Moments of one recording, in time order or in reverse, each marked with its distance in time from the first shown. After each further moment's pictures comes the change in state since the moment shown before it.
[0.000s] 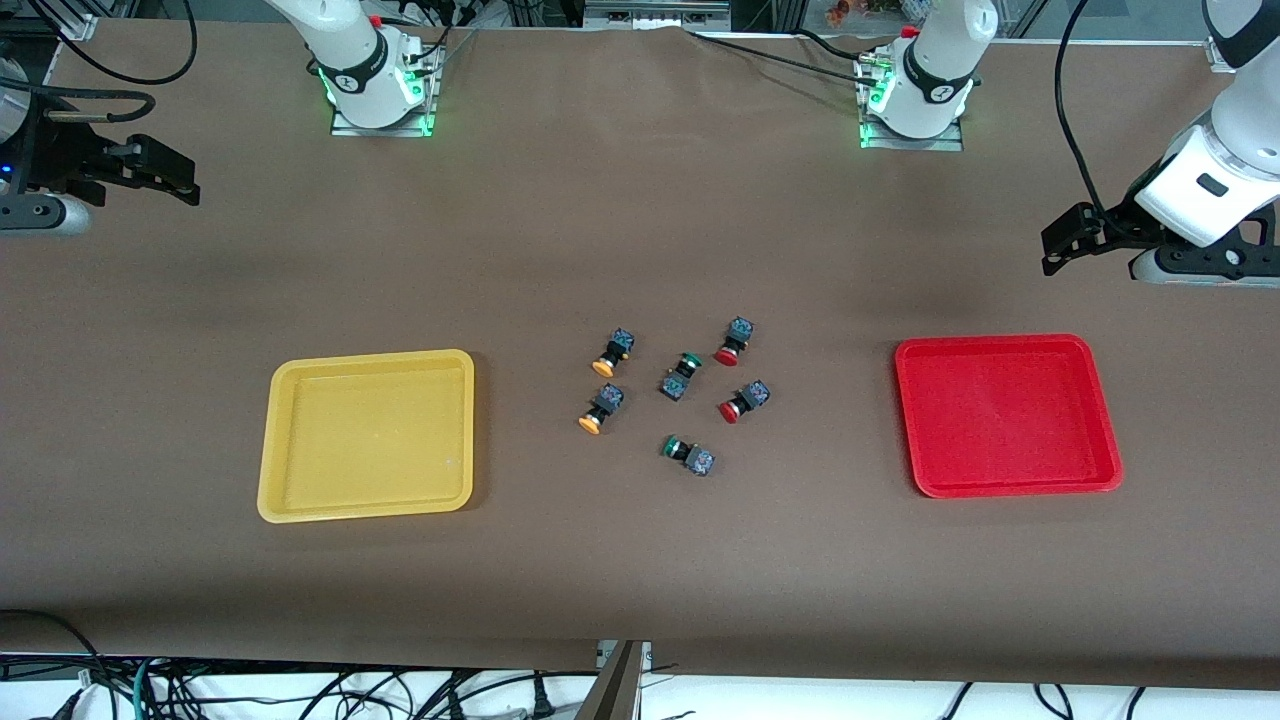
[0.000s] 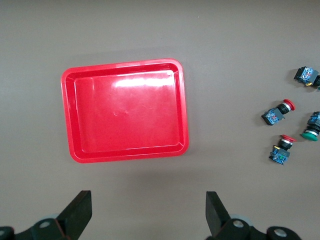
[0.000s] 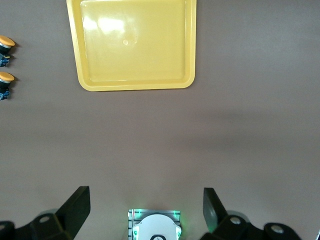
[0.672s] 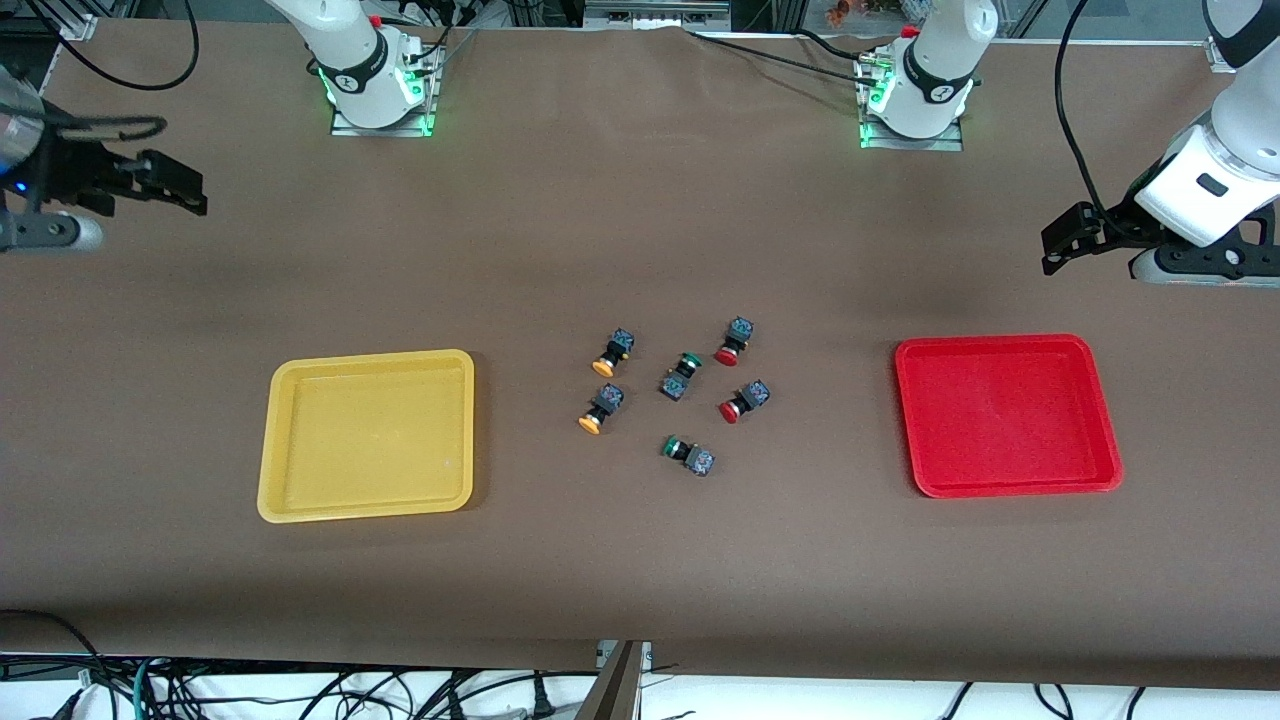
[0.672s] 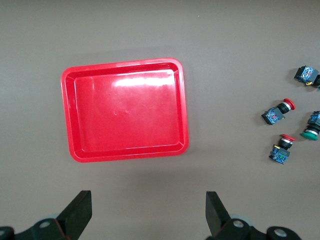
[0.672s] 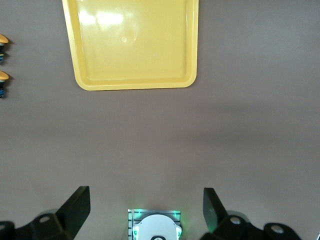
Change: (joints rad) left arm 0.000 0.000 0.000 0.000 0.000 -0.003 0.000; right arm -0.001 0.061 0.001 -0.002 0.000 0.018 0.001
